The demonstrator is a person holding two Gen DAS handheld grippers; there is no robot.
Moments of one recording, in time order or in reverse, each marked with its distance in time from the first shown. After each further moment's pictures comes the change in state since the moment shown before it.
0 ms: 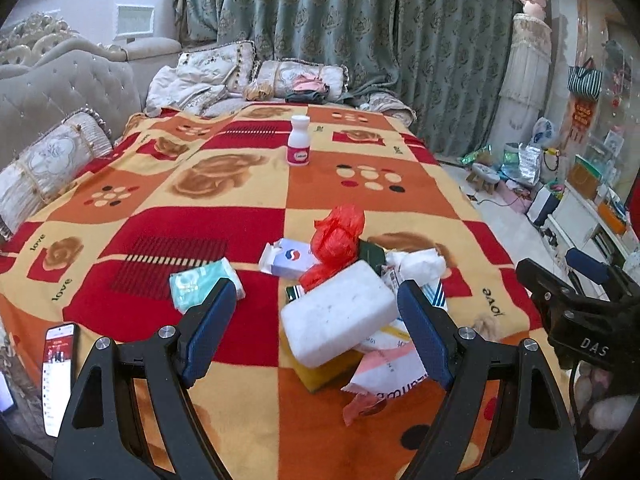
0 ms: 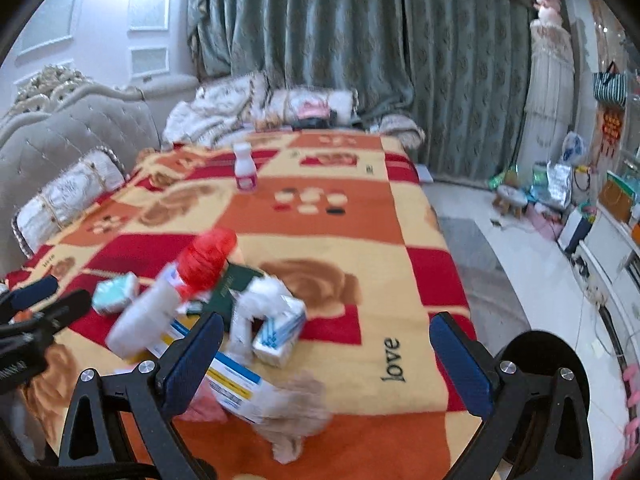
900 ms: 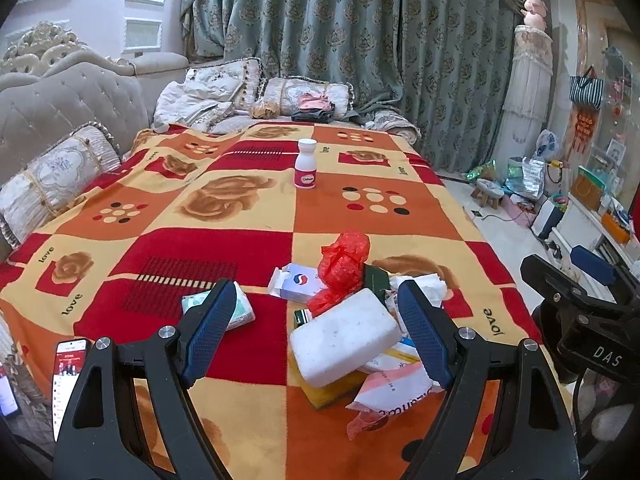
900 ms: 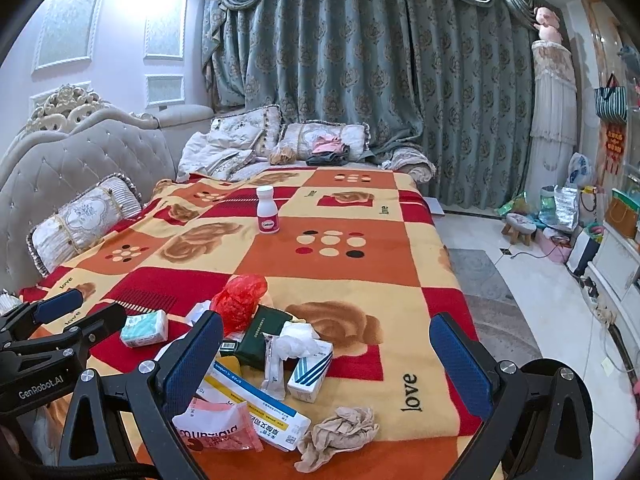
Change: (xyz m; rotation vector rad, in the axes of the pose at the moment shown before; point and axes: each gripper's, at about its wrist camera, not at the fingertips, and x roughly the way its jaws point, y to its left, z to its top) left arm -0.009 0.003 0.013 -0.002 -0.057 0.026; right arm -0.020 0.016 0.015 -0.001 -0.109 0.043
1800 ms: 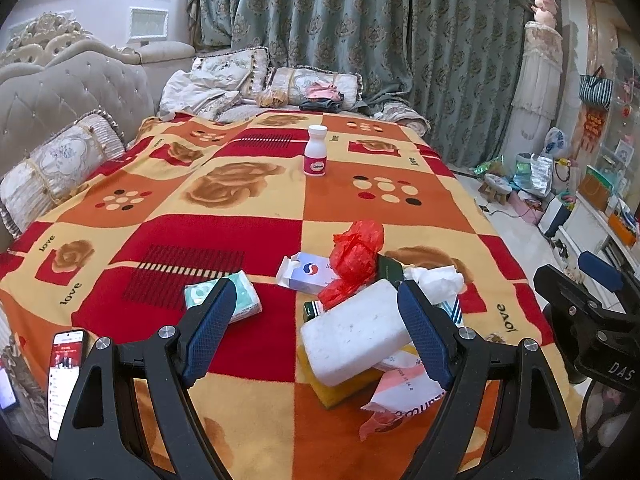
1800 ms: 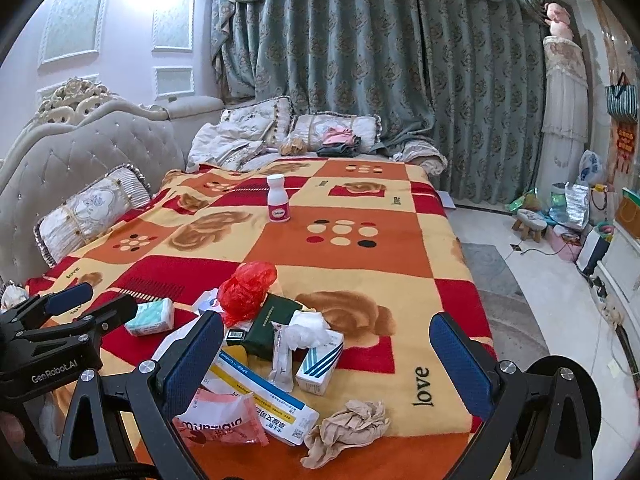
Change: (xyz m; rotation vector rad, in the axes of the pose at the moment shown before) left arm 0.016 0.008 -0.008 -0.020 0.037 0.019; right arm 0.007 0.002 -0.007 -0.010 0.032 0.046
